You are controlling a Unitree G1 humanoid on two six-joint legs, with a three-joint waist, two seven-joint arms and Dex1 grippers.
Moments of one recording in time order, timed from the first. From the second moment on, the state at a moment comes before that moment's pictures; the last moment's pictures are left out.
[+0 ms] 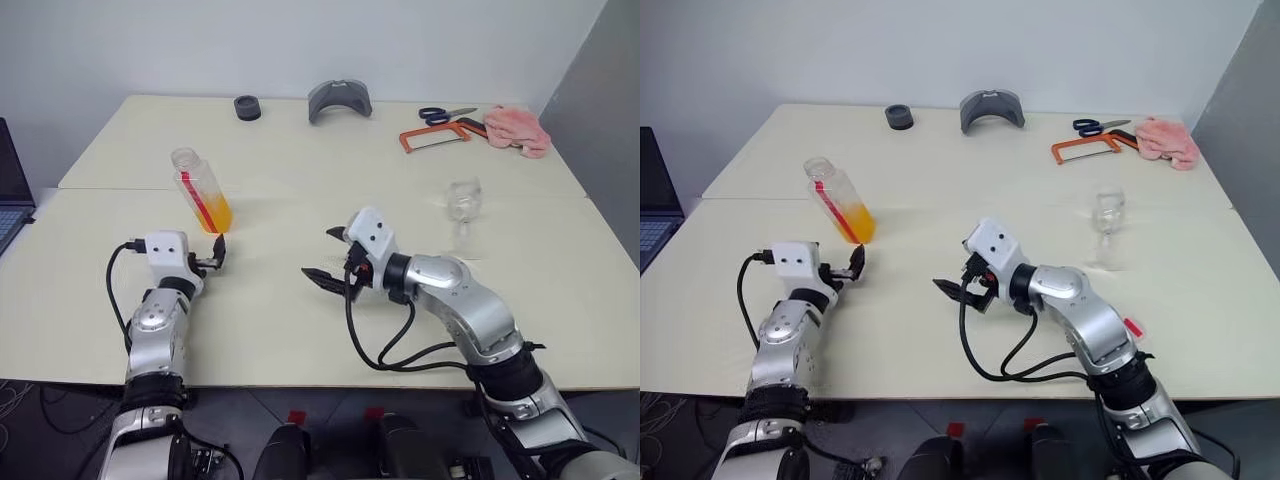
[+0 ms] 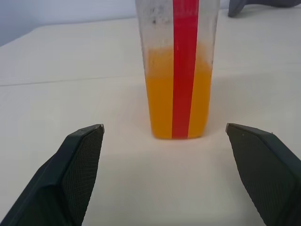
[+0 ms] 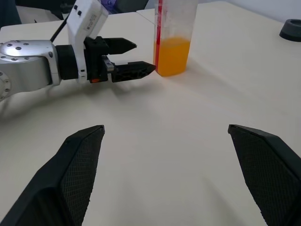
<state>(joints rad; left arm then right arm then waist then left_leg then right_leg) -0.35 0.39 0.27 0.45 -0.18 -0.09 -0.25 -0.56 -0.26 0.34 -0.28 0.21 0.67 0.59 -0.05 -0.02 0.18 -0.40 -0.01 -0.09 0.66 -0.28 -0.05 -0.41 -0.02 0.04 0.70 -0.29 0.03</state>
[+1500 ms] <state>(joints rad) -0.48 0.44 -0.10 0.21 -0.25 0.05 -0.98 -1.14 -0.60 -0.03 0.74 0.28 1.09 0.53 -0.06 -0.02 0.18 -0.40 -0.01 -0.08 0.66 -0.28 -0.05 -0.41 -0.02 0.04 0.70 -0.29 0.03</state>
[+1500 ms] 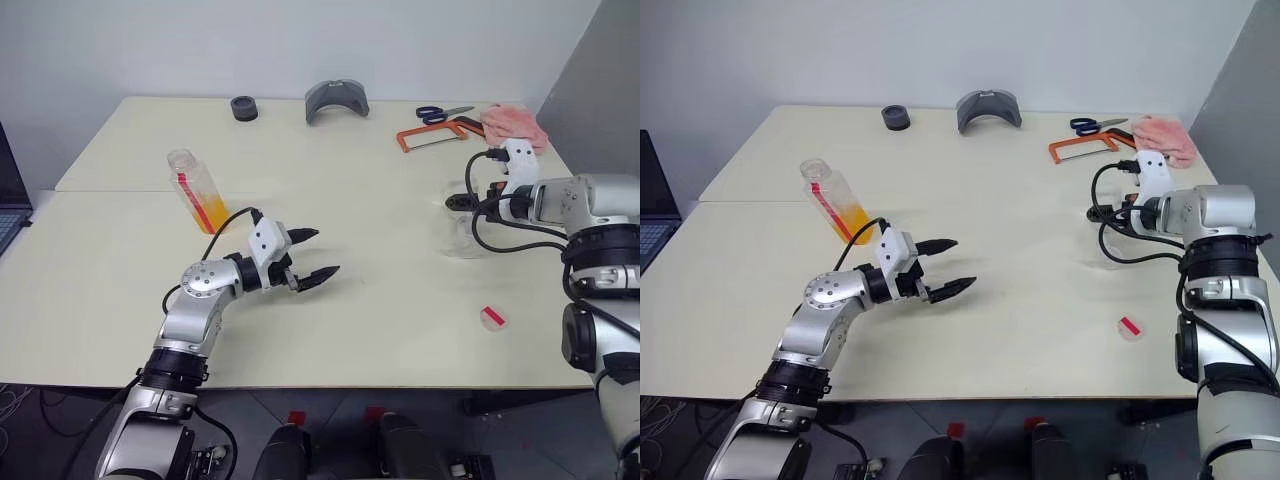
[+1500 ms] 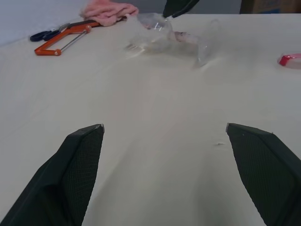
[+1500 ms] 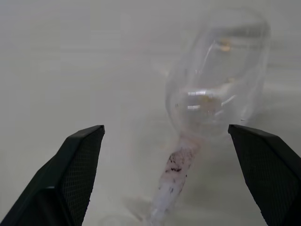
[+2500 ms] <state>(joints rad) -0.53 0.39 -0.17 0.28 -0.15 -0.12 -1.04 -1.34 -0.54 0.15 1.27 -0.06 0.82 0.79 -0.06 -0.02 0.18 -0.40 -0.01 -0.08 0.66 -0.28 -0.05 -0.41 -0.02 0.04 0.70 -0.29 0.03</state>
